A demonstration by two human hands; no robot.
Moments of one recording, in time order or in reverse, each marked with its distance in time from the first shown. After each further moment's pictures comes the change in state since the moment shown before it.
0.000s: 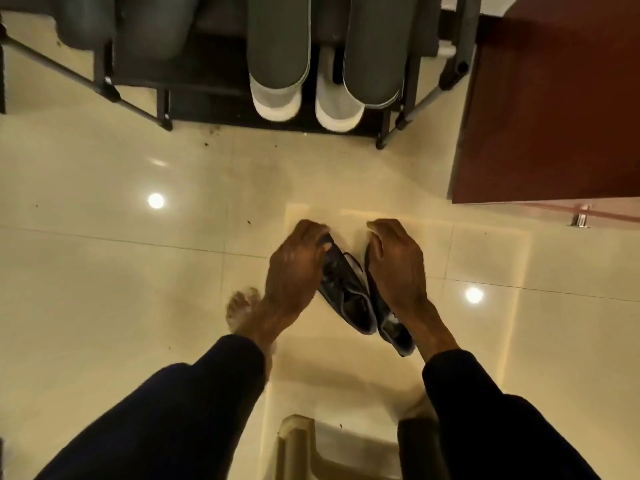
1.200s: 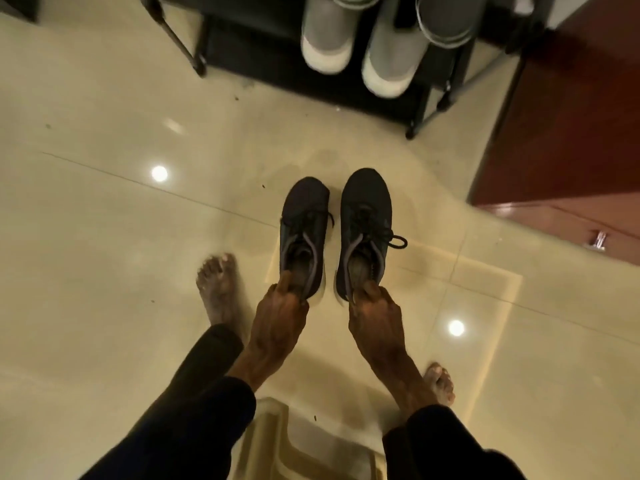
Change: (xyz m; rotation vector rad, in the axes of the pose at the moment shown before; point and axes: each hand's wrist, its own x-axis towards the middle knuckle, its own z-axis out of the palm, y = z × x) left_hand -0.163 -0.046 0.052 0.174 -0.118 -0.255; right_hand -0.138 0.004 0.052 -0.300 -0.340 -0.122
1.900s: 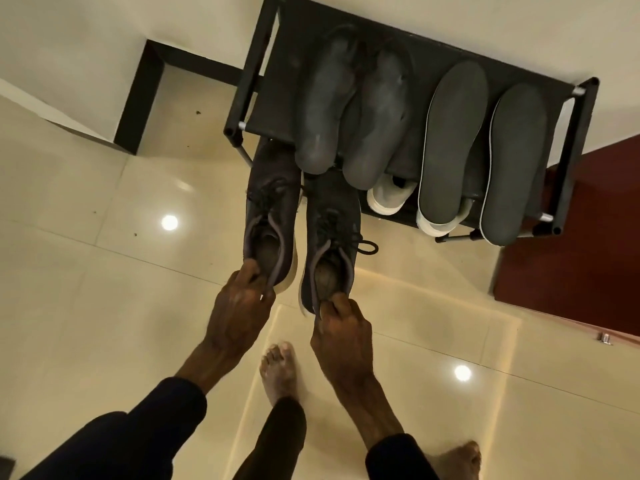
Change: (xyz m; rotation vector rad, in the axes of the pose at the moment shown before) left_hand 0.140 -0.115 -0.293 0.047 0.267 0.196; right_hand 0.157 -0.249 -0.124 0.103 0.238 -0.020
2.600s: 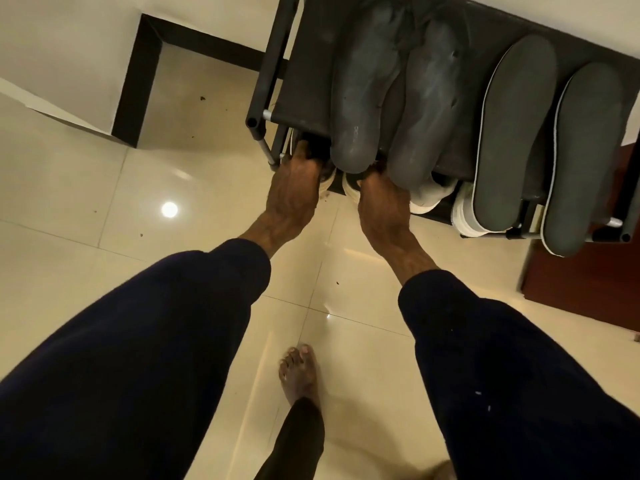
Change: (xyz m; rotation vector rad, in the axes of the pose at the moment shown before) left_hand 0.216 -0.042 0.040 -0.079 0.060 0.101; right_hand 0.223 0.024 0.022 -0.013 0.153 0.031
